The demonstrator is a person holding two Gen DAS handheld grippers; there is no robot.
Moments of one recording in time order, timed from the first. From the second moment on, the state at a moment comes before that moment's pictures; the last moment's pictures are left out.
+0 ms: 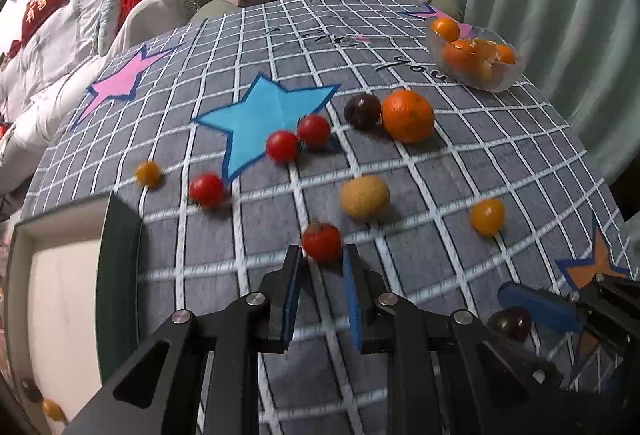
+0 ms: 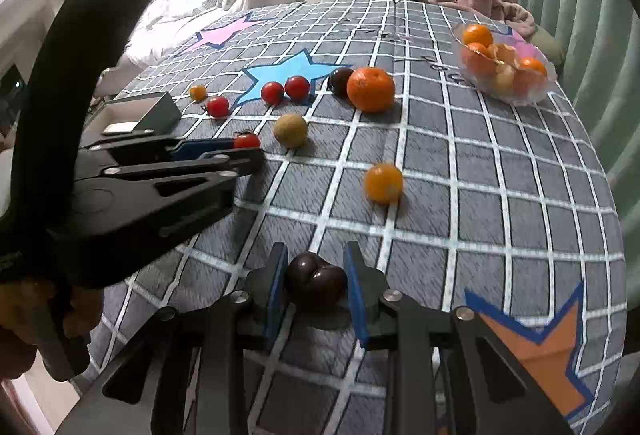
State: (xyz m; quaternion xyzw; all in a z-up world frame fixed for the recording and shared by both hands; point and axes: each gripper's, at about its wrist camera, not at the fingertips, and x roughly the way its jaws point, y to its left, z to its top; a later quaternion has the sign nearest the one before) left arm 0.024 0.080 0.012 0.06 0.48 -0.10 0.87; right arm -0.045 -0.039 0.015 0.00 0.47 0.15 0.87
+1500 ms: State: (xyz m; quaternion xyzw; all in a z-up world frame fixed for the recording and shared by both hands) left arm 0.036 0.061 0.012 0.09 0.45 -0.13 0.88; right arm -0.060 -0.058 0.013 0.04 0.47 0.16 0.87
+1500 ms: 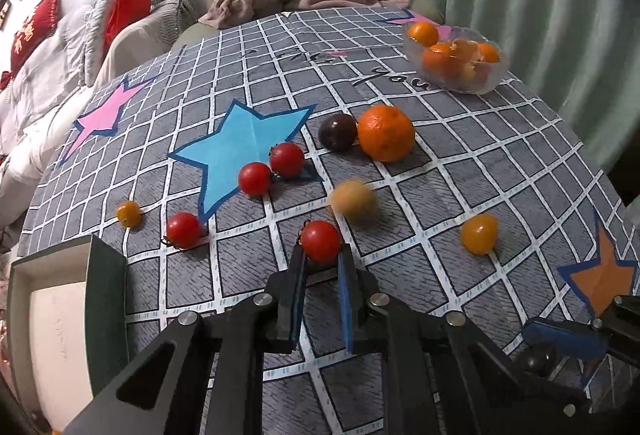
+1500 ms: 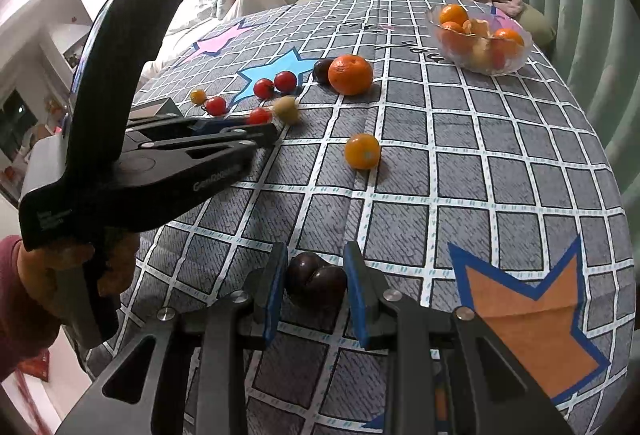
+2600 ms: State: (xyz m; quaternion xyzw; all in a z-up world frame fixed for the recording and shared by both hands) left arm -0.026 0.133 0.064 0.01 0.41 -0.11 0.91; right arm -0.064 -0.023 0.060 0.03 0.45 0.18 0.87
